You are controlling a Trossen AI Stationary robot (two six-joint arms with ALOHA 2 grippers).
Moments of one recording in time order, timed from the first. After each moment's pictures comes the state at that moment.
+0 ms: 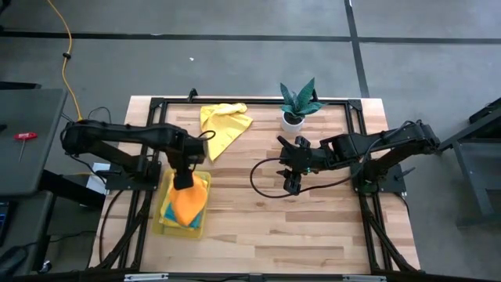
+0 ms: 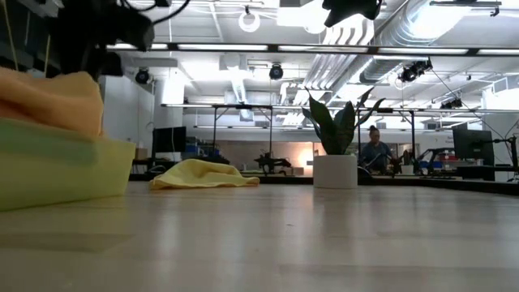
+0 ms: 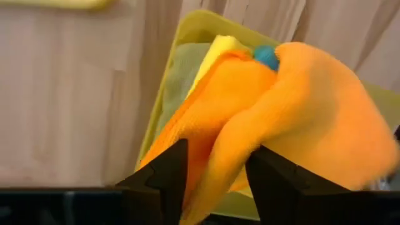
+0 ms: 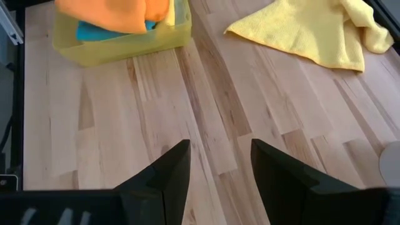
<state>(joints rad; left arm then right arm) 0.14 1.27 1.07 -1.32 0.16 -0.24 0.22 1.43 1.39 -0.85 0.26 0.43</state>
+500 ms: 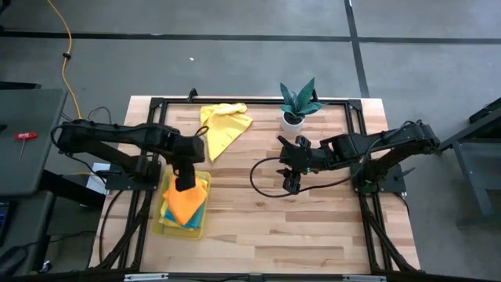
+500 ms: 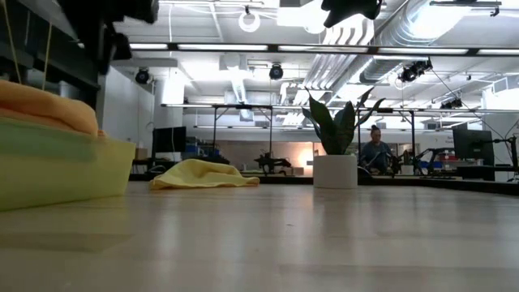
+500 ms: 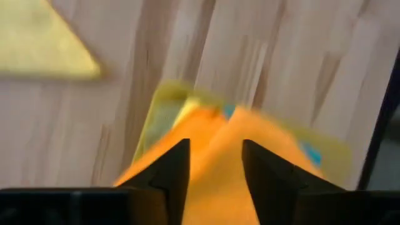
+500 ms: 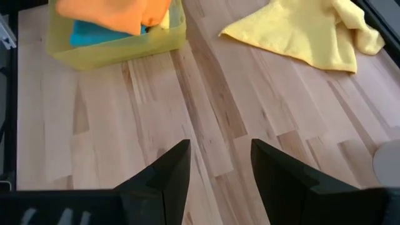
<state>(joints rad) 0.06 1.19 1.09 -1.18 0.12 -0.34 0.22 1.43 1.39 -0.85 0.28 0.44</state>
